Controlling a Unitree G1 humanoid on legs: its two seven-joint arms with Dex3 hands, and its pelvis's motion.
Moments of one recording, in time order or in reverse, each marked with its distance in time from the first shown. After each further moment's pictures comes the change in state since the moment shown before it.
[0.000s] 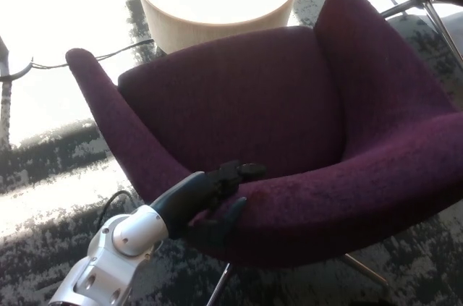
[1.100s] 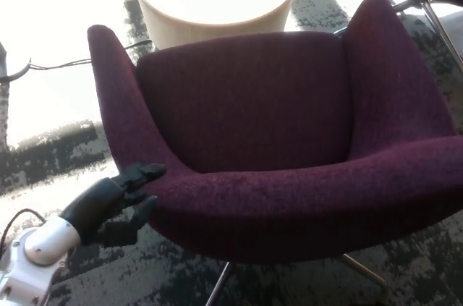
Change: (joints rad) left_arm 0.013 0.177 0.170 0.243 -0.036 -0.135 0.033; right_arm -0.003 -0.001 0.018 0.001 -0.005 0.013 0.002
